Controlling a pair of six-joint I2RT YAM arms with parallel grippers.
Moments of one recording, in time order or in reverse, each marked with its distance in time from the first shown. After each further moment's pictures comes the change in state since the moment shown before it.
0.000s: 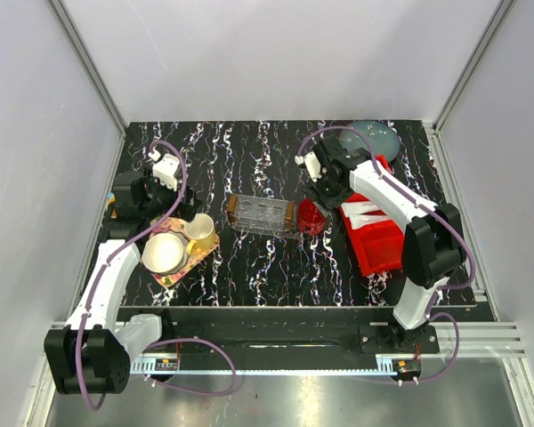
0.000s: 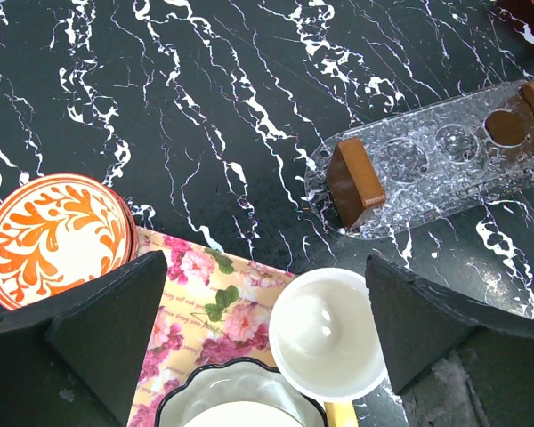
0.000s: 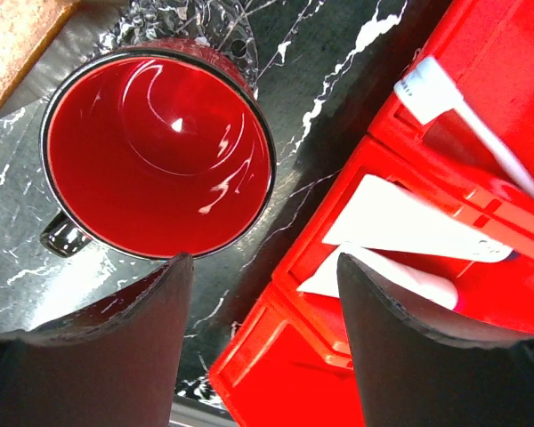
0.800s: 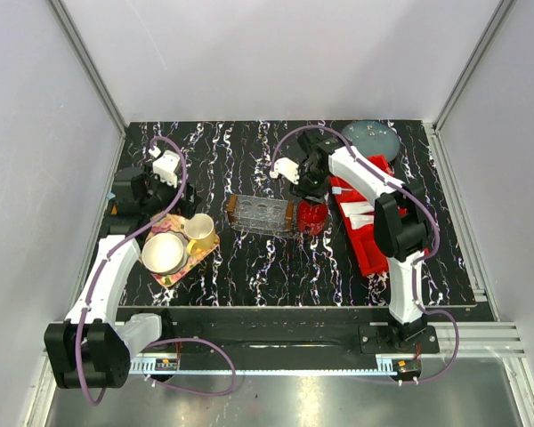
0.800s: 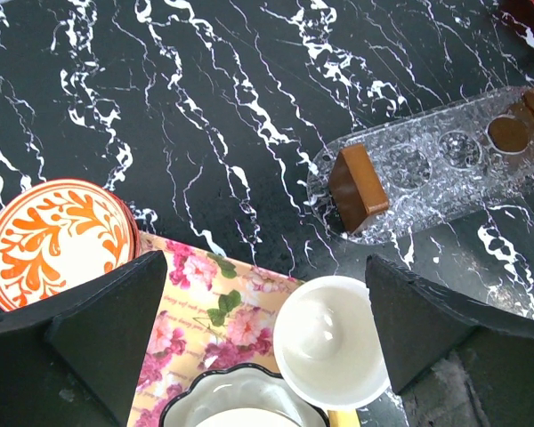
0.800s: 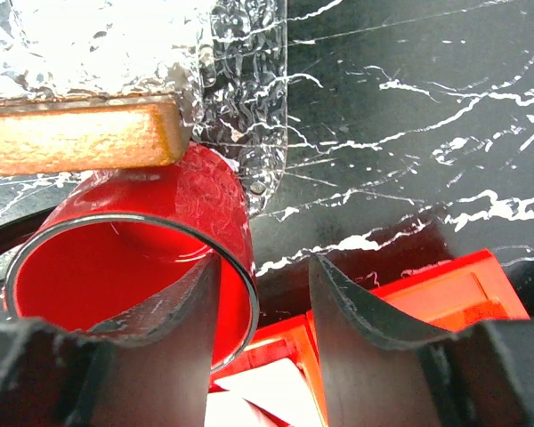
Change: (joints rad) left arm 0.000 0.033 0.034 -0.002 -0.001 -0.002; right arm -0.002 0.304 0.271 -0.055 -0.243 -0.650
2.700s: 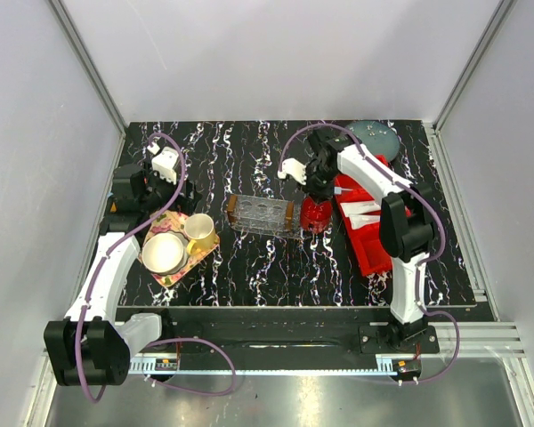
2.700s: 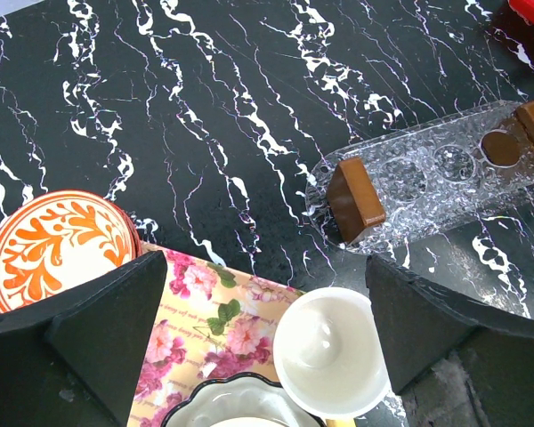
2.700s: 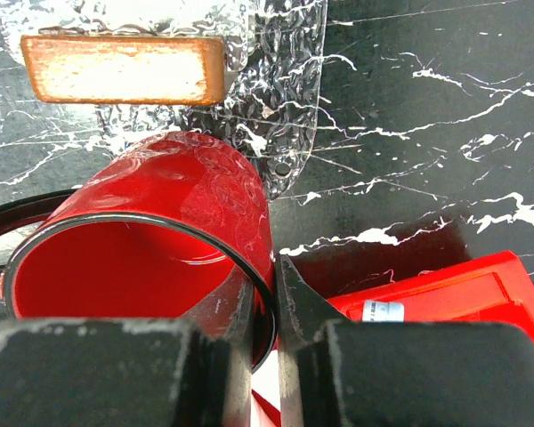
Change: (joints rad) left arm 0.000 0.016 0.022 0.003 0.009 -0.016; right arm -0.052 -0.045 -0.024 -0.057 -0.103 -0.080
